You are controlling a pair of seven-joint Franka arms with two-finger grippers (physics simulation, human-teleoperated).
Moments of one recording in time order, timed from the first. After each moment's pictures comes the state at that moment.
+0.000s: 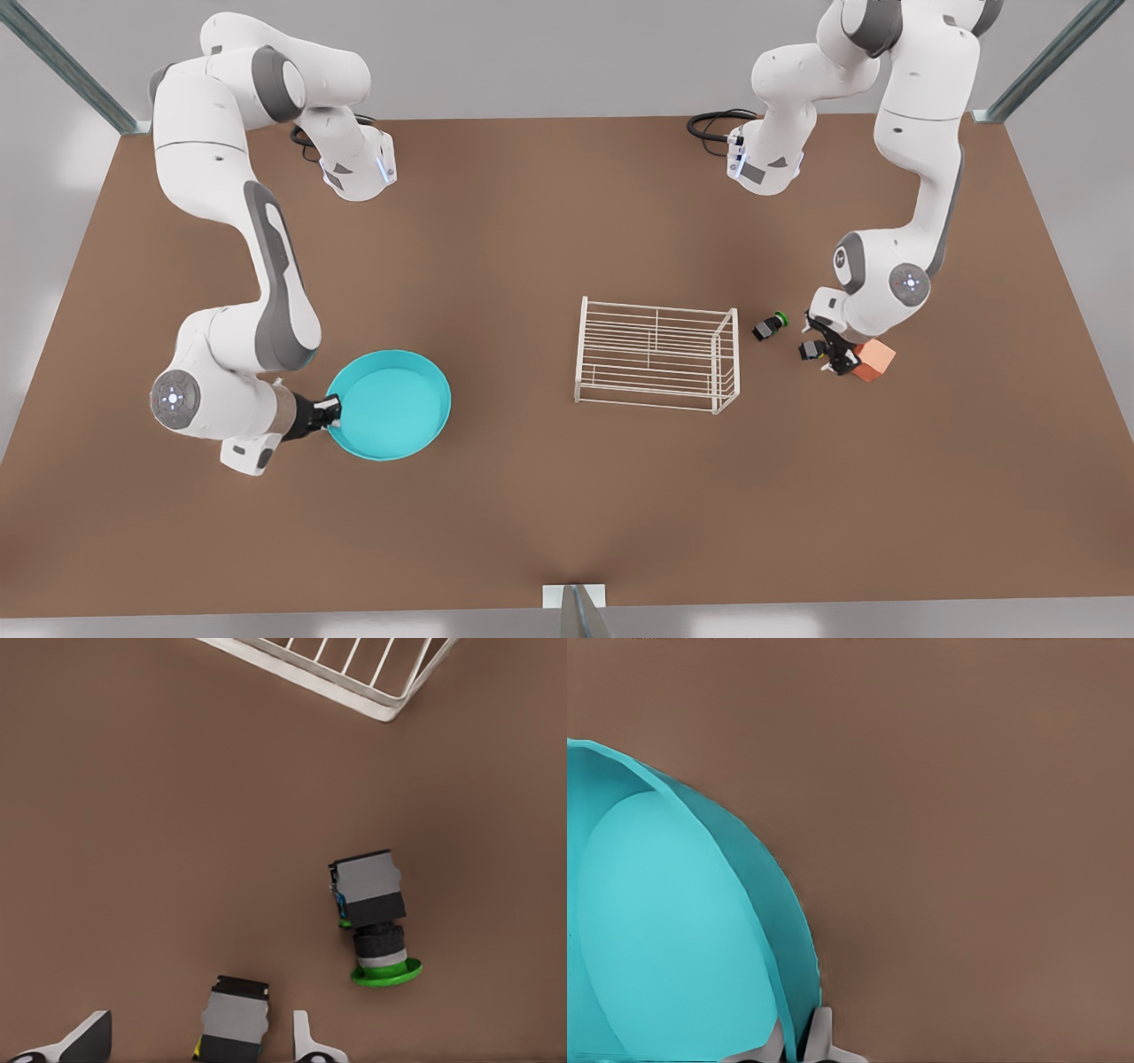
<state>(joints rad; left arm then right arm) 0.11 0.29 -0.07 -2.34 -0.05 2.61 1.36 0.02 0.60 0.12 -1.32 0.13 1.81 -0.35</state>
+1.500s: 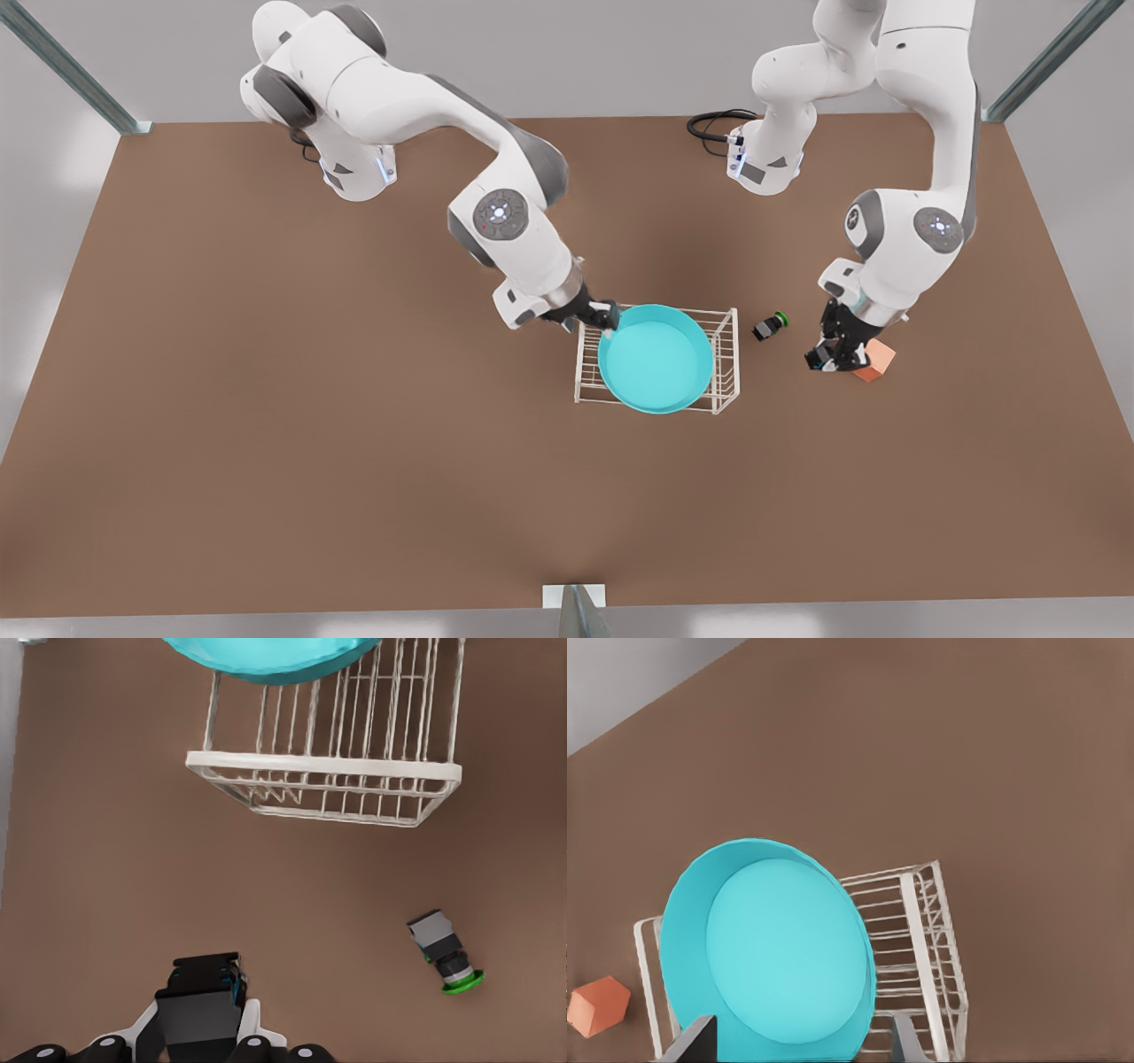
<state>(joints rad) 0.15 0.04 -0.24 -2.15 -0.10 2.41 1.55 0.53 0.57 0.26 -1.17 0.07 2.04 1.04</state>
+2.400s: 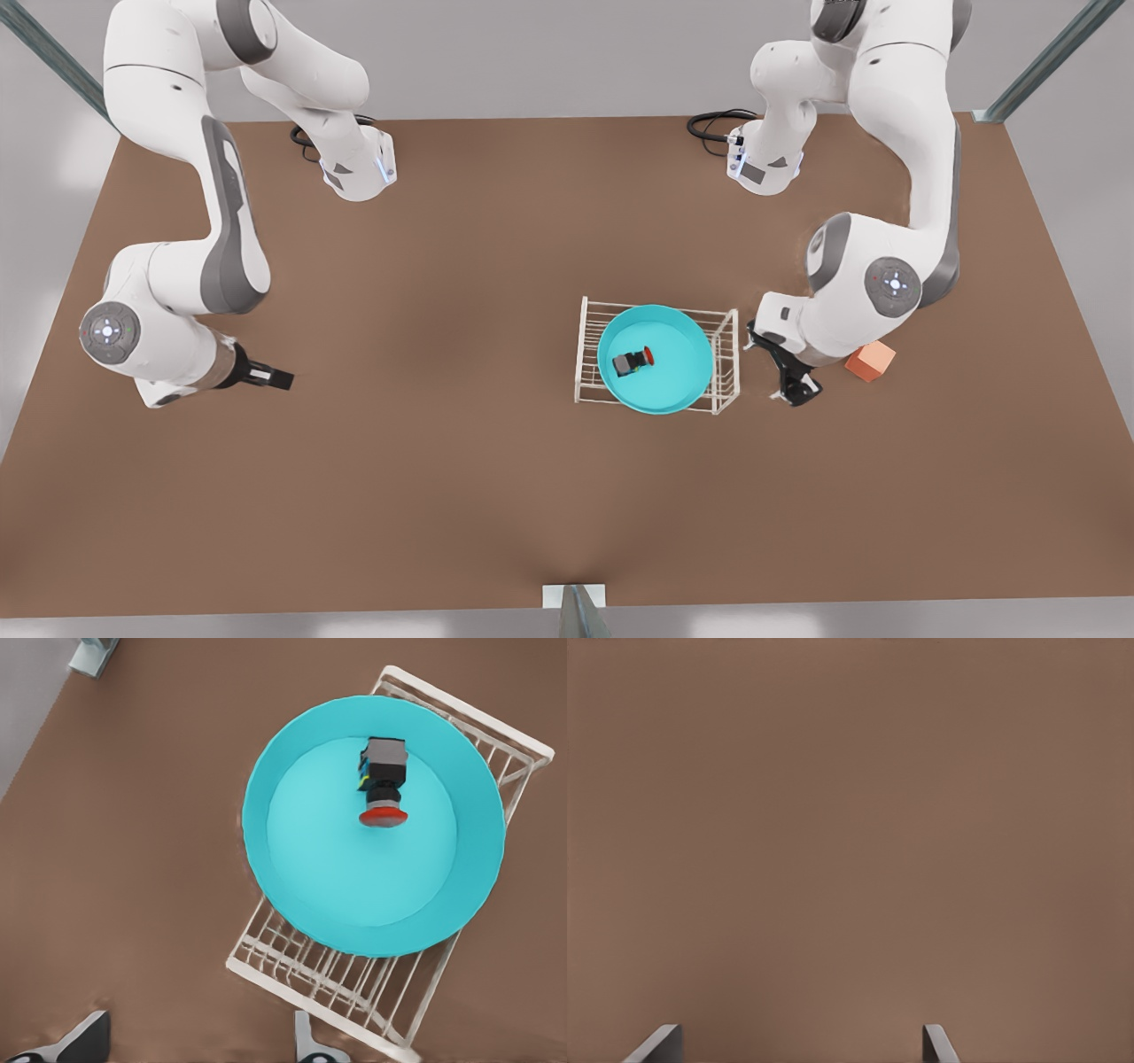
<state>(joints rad) -0.12 0.31 -0.07 -1.59 -0.10 1.93 0.92 -0.20 0.35 0.25 -1.57 -0.06 1.78 0.29</state>
